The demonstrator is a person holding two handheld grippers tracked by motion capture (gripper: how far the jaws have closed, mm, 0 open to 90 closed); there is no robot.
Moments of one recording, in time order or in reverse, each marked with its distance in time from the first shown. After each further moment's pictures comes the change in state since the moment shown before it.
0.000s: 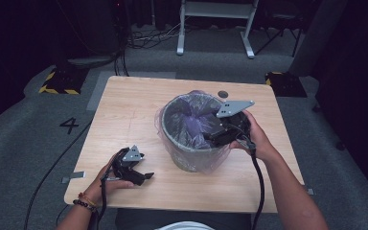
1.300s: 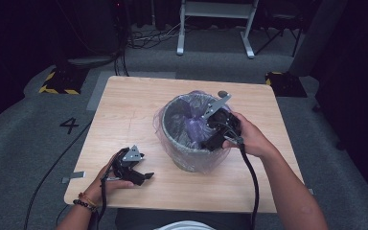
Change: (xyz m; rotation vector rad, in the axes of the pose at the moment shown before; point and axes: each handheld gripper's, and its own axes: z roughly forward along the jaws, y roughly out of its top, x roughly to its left) left arm 0.000 0.000 0.000 0.000 0.000 0.000; right arm 0.005 0.018 0.022 0.321 0.148 0.028
